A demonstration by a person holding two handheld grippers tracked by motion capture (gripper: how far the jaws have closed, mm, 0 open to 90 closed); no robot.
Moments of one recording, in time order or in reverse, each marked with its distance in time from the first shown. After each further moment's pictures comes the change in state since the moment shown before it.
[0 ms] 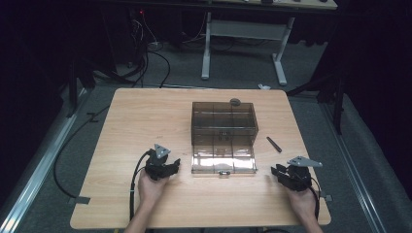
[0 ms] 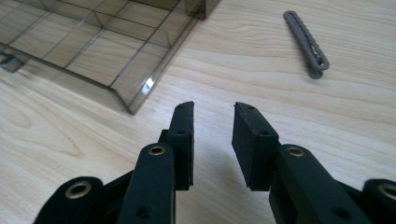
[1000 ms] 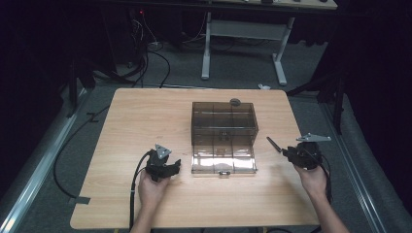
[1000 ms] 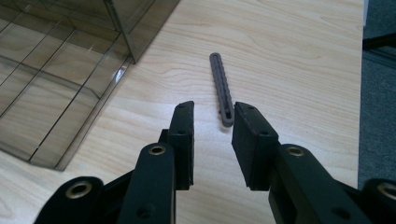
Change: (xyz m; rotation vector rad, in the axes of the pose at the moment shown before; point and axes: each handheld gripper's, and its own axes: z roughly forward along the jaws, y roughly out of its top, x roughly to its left) left arm -0.003 0.000 0.001 0.007 0.017 0.007; right arm -0.042 0.058 -0.005 0.078 -0.092 0.016
